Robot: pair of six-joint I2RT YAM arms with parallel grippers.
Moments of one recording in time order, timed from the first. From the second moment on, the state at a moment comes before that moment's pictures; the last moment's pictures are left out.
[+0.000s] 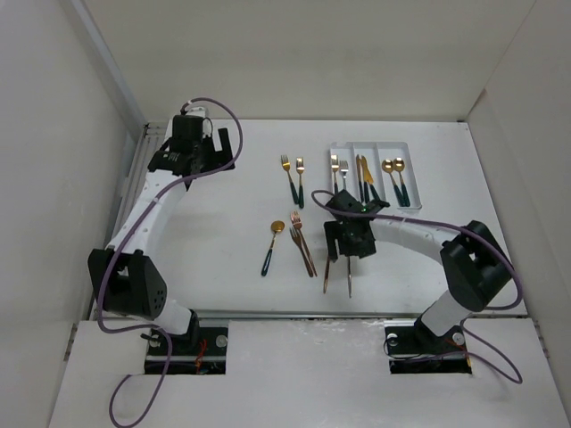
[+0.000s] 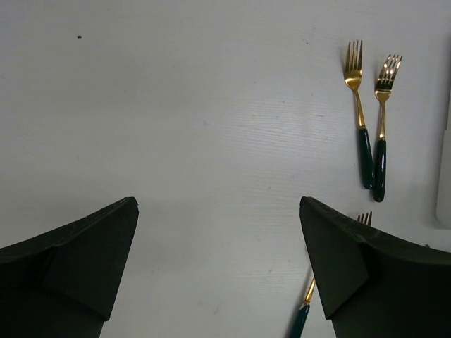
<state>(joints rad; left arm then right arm) -0.17 1.50 1.40 -0.60 -0.07 -0.27 0.66 1.60 1.02 -0.72 0.13 0.52</state>
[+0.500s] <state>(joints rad) -0.12 1.36 1.30 -0.58 -0.04 -0.27 0.67 1.61 0.93 -0.66 0.21 0.67</state>
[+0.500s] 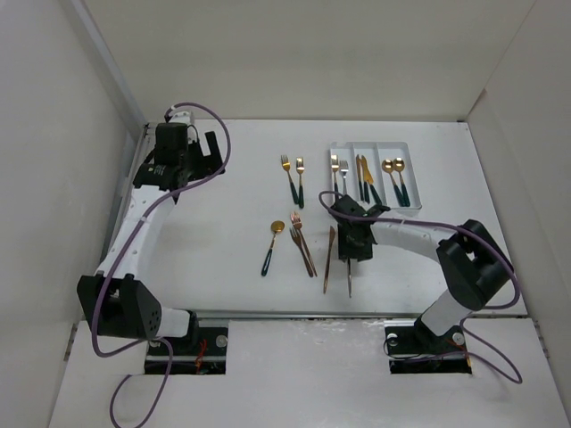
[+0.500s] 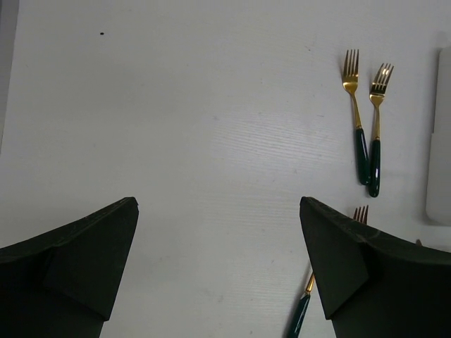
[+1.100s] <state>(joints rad) -0.12 1.32 1.26 -0.56 -0.01 -0.28 0.68 1.63 0.97 -0.66 0.26 0.67</state>
